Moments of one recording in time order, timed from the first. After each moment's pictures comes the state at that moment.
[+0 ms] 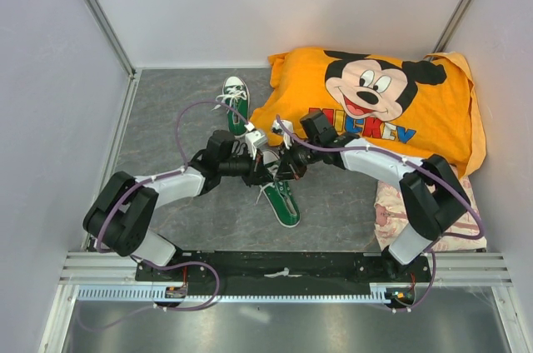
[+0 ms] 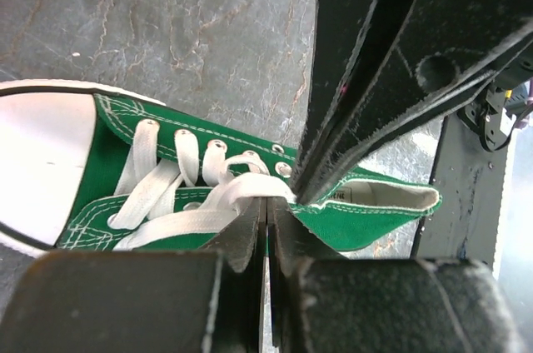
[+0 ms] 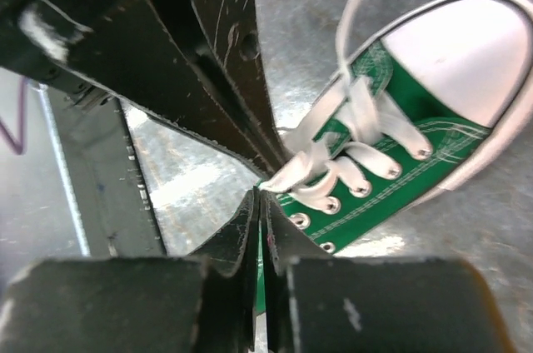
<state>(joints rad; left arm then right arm) -0.54 1.50 0.65 0.29 0.71 -0.12 0.63 1.64 1.05 -0.26 -0.71 -0.01</state>
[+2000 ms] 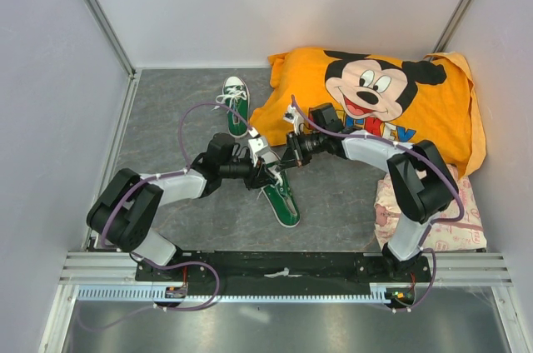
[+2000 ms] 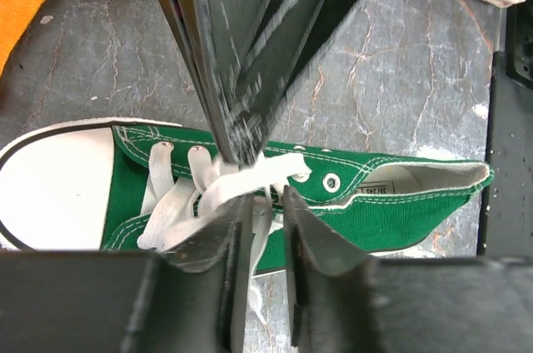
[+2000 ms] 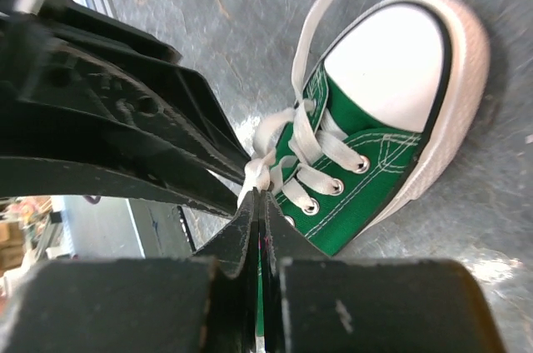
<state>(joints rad) -0.55 1.53 0.61 0.40 0.74 0.10 0.50 1.78 1.07 -0.14 -0.87 0.23</state>
